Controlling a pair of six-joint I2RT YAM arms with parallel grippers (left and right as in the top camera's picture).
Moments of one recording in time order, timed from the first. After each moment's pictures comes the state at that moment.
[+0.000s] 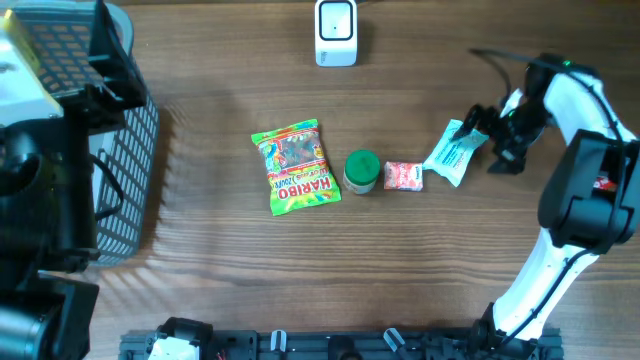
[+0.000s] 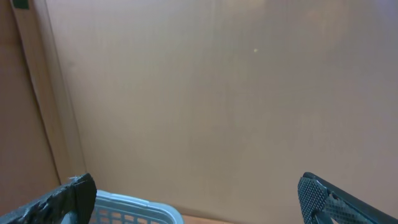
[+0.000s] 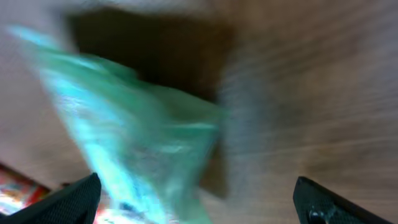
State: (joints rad) left arm -0.21 0.99 1.65 -0.55 -0.39 0.02; right arm -0.23 2.16 1.54 -1.13 -0.37 0.31
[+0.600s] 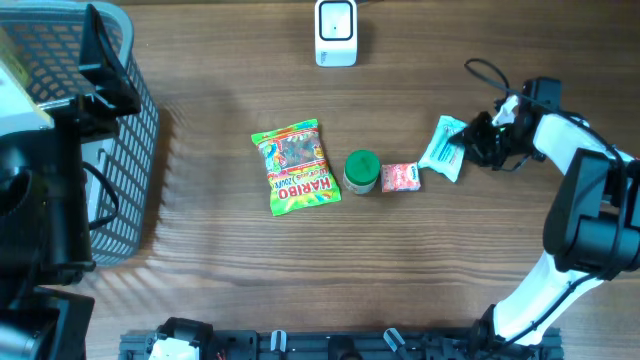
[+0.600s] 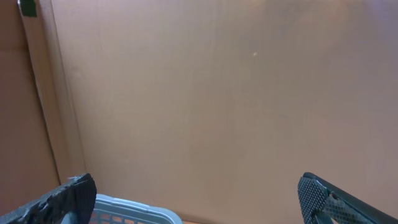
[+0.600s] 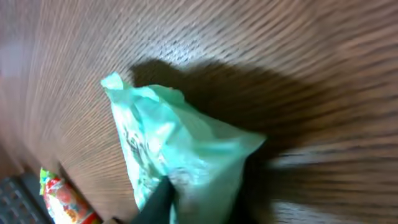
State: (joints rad) left arm -0.21 0.97 1.65 -0.54 -0.39 0.02; right arm -0.22 2.02 1.18 -0.56 -0.57 0.45
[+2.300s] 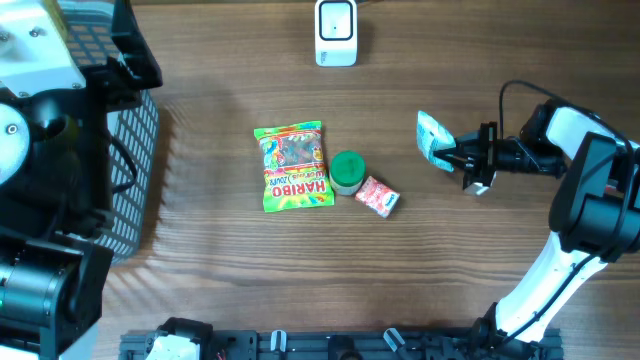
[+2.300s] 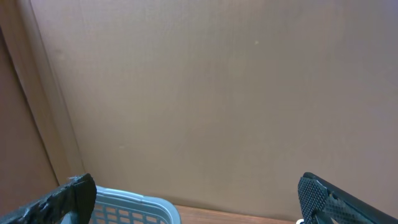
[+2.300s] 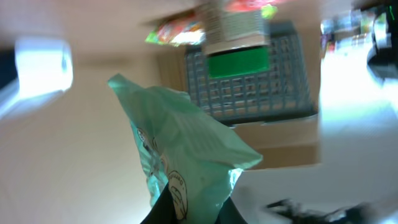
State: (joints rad) left arm -0.21 1.06 1.65 -0.54 -0.39 0.02; right arm -0.31 2.13 1.30 -1.37 -1.37 1.00
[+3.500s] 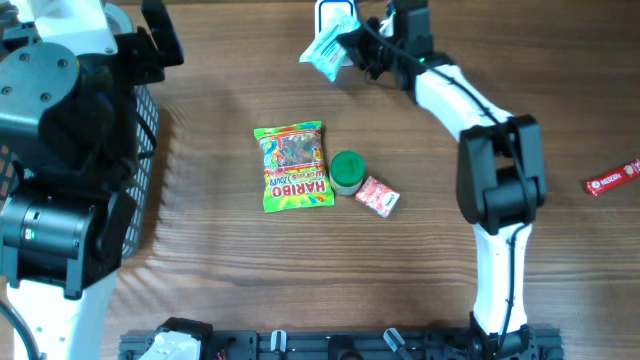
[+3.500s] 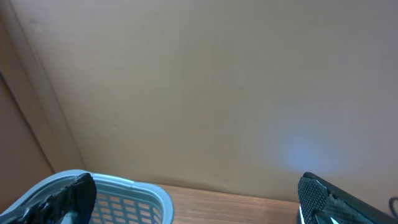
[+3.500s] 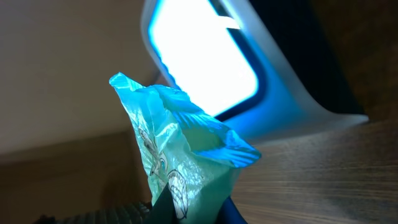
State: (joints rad) left arm -0.21 1.17 1.65 -0.54 -0.40 0.00; right arm 0.27 2.35 1.75 0.01 -0.51 1.16
